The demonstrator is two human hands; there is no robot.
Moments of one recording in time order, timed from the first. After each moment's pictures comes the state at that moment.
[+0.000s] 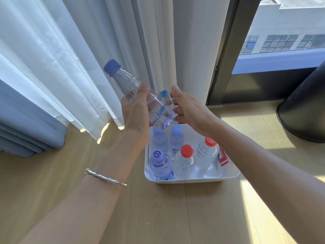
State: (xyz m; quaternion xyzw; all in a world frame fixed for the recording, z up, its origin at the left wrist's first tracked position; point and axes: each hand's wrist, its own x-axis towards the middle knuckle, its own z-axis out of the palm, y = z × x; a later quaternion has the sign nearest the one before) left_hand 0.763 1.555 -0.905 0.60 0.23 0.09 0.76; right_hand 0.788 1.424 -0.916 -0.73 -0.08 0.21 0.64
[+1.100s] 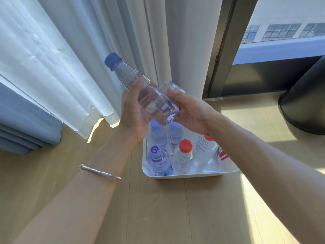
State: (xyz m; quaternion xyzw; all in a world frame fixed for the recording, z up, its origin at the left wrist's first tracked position) left_hand 0.770 1.564 -0.922 0.52 0.11 0.01 0.85; right_hand 0.795 1.418 -0.941 -0.54 -0.01 0.30 0.79
